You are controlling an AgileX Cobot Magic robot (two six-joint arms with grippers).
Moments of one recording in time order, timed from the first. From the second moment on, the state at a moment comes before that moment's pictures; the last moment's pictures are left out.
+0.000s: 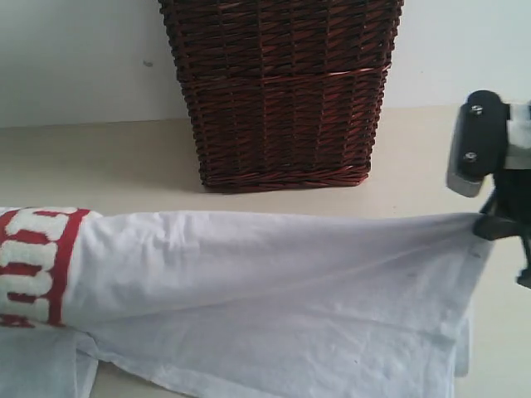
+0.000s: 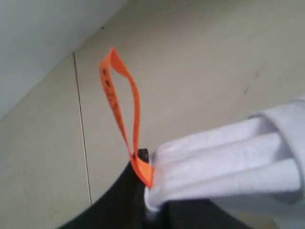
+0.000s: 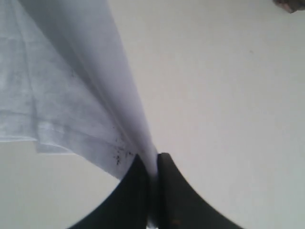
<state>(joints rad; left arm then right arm) 0.14 0.89 -0.66 0.26 0.55 0.50 0.22 1.32 -0.87 0.06 0.84 -1.01</state>
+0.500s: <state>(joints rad) 0.23 1.42 -0.63 0.26 -0.19 0.50 0.22 1.69 -0.87 0.06 0.02 -0.87</state>
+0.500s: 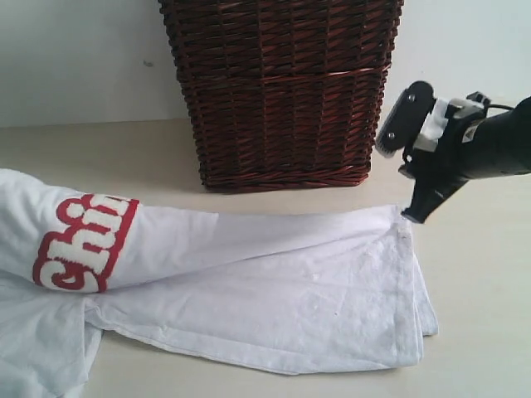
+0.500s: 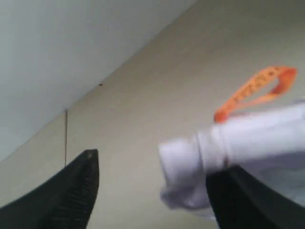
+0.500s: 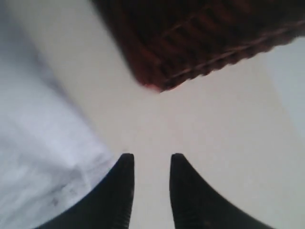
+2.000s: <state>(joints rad) -0.11 1.65 -0.71 -0.41 0.79 1.08 0.16 1.94 -1.06 0.38 0.71 -0.56</state>
